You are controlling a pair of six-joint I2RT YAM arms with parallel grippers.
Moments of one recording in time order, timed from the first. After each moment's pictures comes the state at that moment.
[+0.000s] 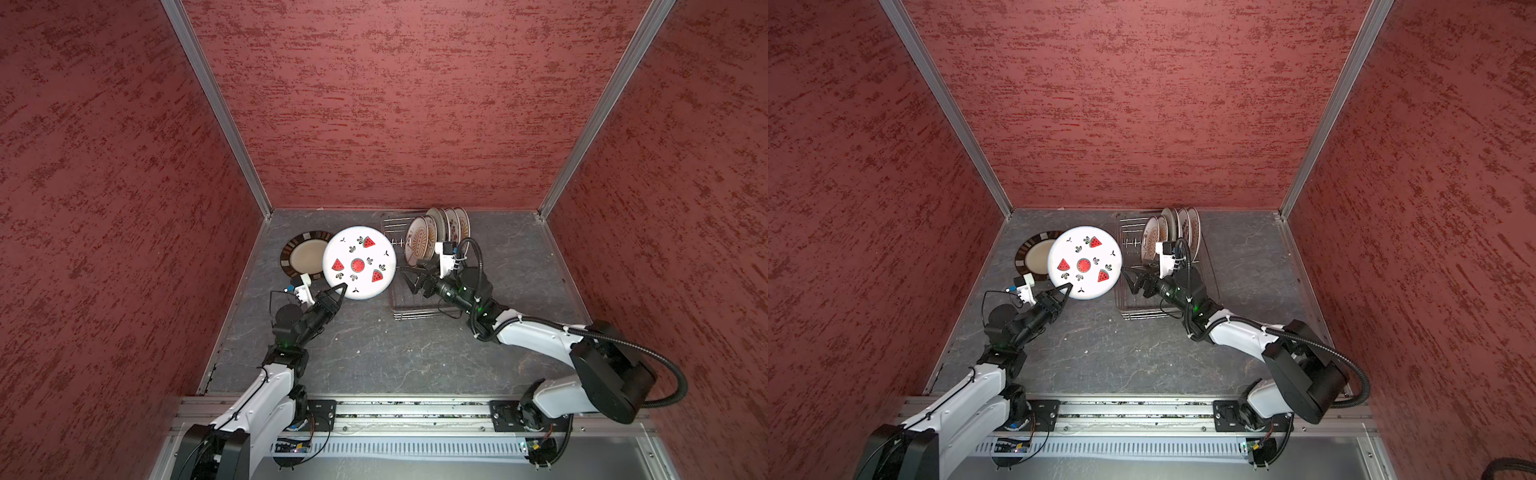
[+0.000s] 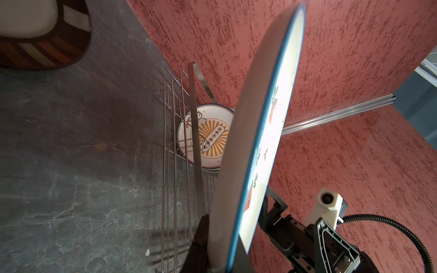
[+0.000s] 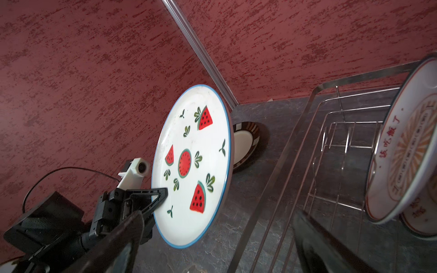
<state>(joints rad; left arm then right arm) -0.10 0.87 0.15 0.66 0.43 -1.18 0.69 1.44 0.66 0.75 -0.23 0.60</state>
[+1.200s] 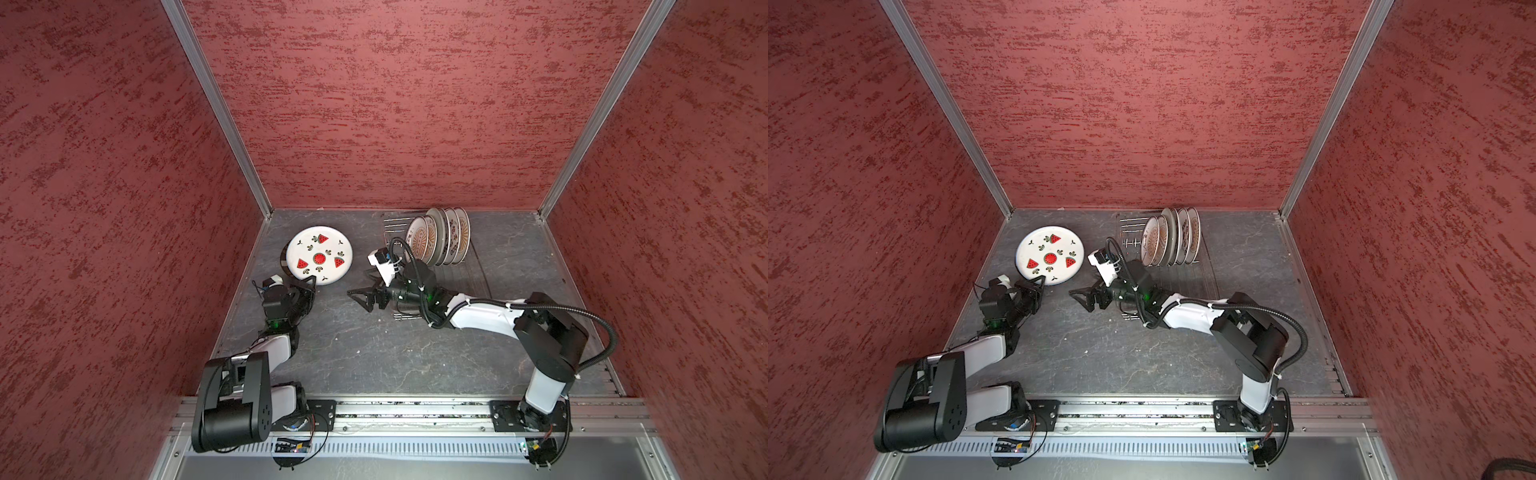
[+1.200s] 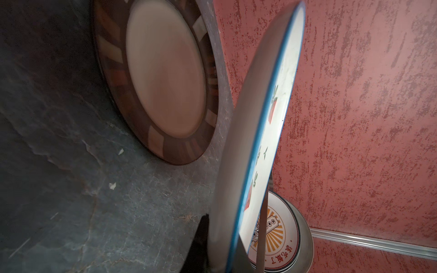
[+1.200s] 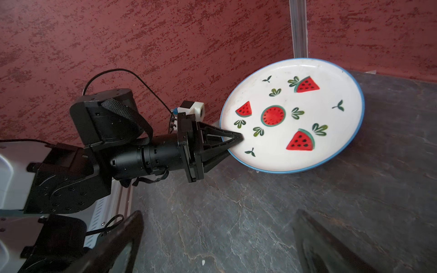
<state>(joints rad) 0.16 1.26 0.27 0.66 0.32 -1.26 0.90 1.81 1.08 0.55 -0.32 0.33</state>
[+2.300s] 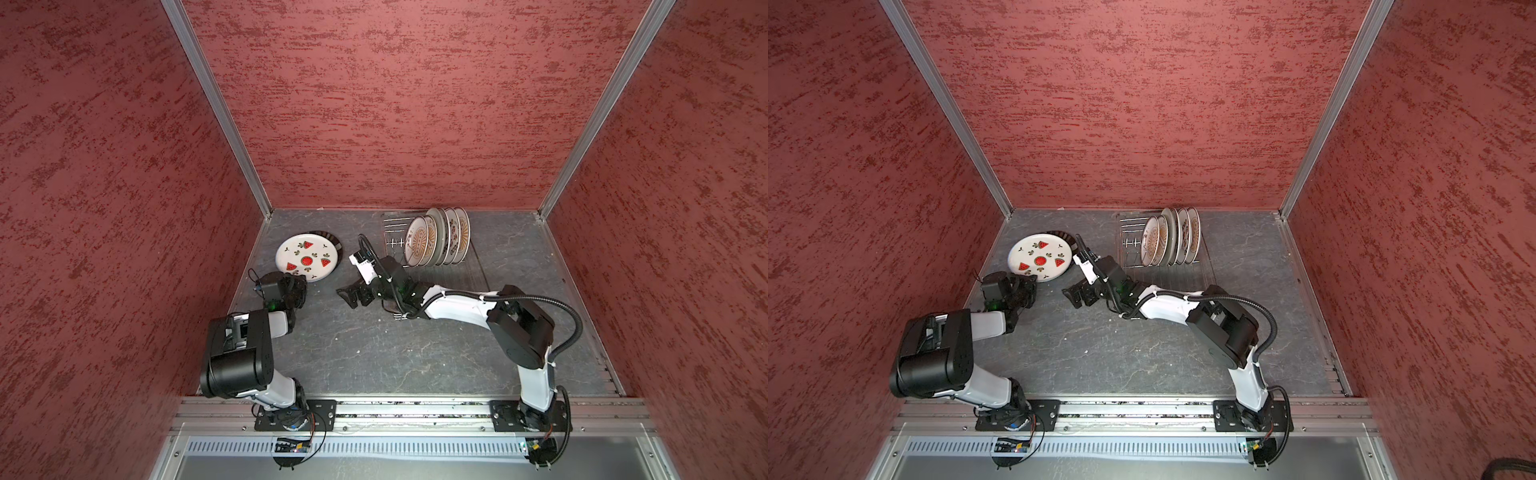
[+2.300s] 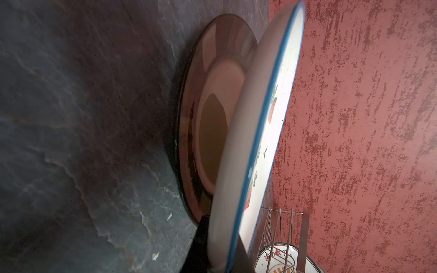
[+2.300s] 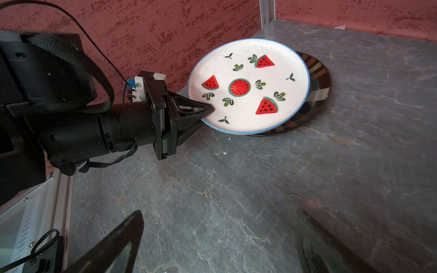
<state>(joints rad) 0.23 1.52 0.46 0.55 0.23 -1.27 0.93 1.99 1.33 0.26 -0.17 0.29</state>
